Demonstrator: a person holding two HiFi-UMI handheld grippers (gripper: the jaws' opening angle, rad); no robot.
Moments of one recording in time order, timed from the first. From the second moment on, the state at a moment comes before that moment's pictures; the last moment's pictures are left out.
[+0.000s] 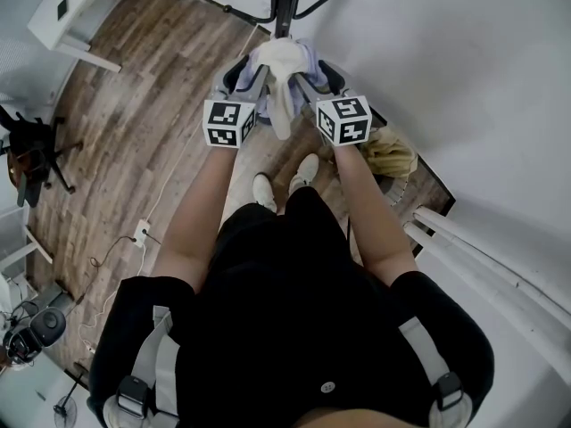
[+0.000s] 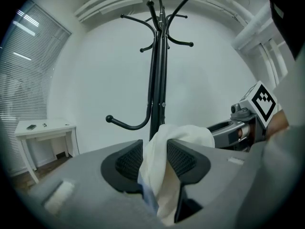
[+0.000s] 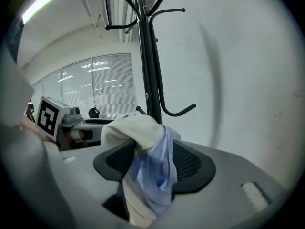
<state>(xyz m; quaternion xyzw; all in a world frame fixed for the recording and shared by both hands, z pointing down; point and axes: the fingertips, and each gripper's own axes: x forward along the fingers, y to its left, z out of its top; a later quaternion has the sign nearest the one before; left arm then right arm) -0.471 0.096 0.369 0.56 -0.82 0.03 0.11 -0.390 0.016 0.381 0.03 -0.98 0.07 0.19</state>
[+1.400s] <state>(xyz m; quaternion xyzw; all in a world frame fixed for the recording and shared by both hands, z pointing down) -0.302 0.084 0.259 0.73 -0.69 0.00 0.03 -0.177 0.022 0.264 0.16 -0.98 0.04 0.09</state>
